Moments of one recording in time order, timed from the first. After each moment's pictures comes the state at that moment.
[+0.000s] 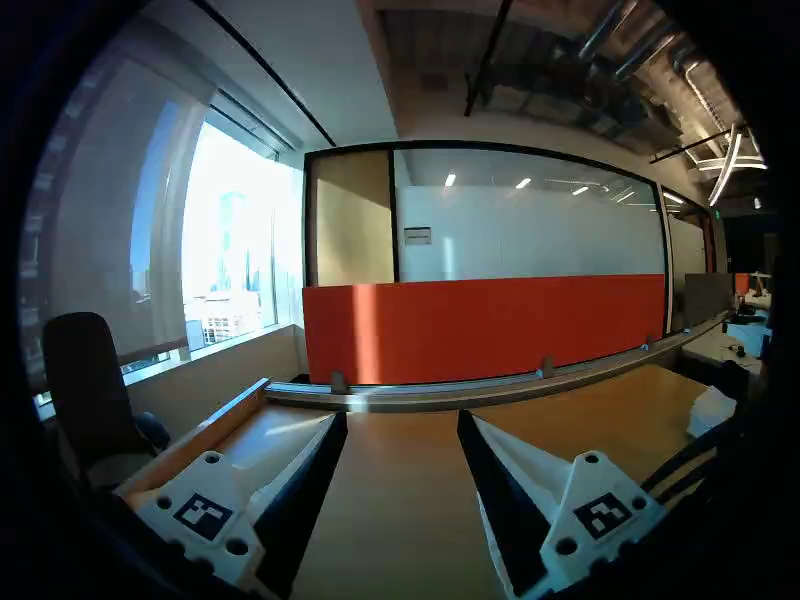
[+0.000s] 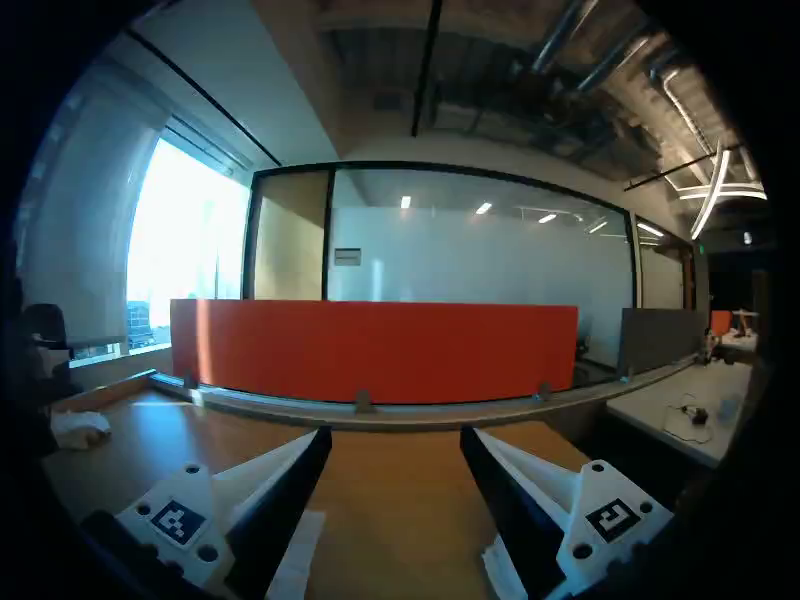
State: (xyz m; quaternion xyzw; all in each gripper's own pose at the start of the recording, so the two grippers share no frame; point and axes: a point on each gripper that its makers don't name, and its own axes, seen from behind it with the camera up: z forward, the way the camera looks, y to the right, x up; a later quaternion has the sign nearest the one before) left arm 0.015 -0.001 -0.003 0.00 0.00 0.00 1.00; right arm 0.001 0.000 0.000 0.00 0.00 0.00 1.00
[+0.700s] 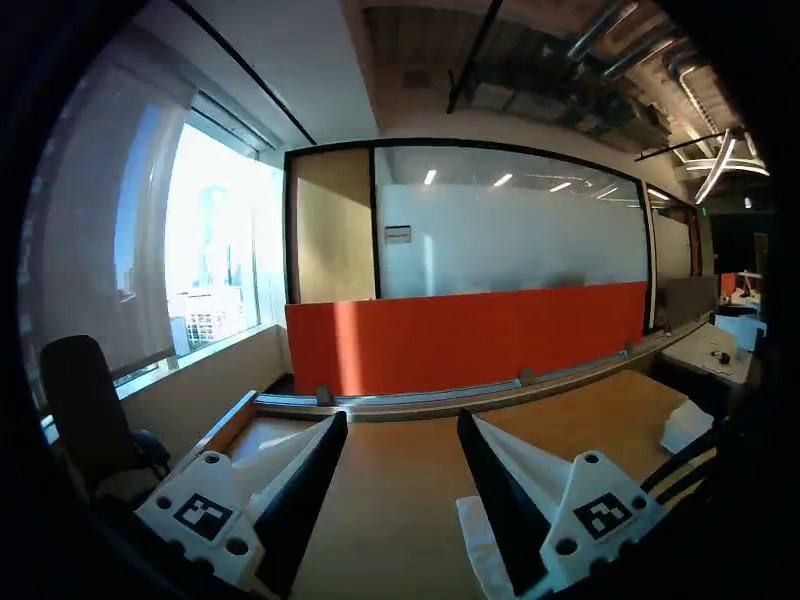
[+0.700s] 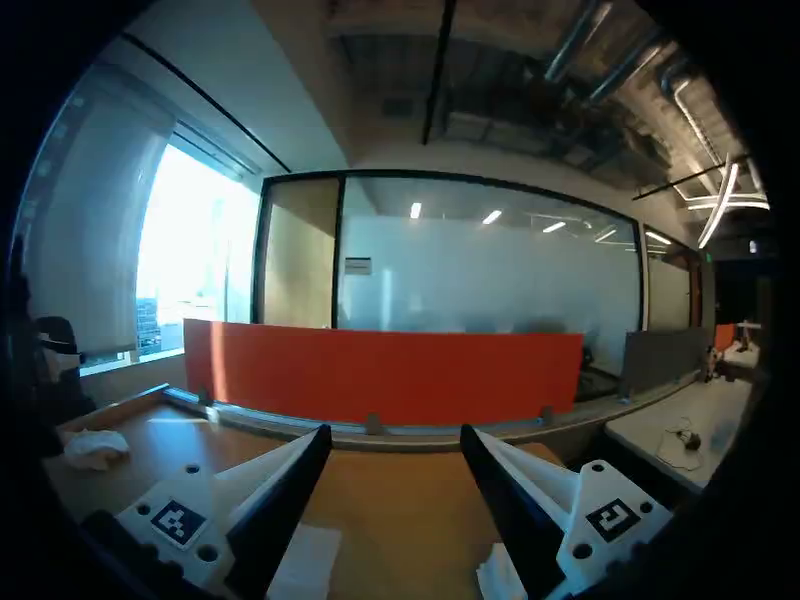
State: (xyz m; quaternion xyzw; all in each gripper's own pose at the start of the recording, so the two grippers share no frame) left arm 0.066 0.016 -0.019 -0.04 -0.02 0.01 1.00; right arm 0.069 -0.020 -0.023 0.02 0.00 -0.01 1.00
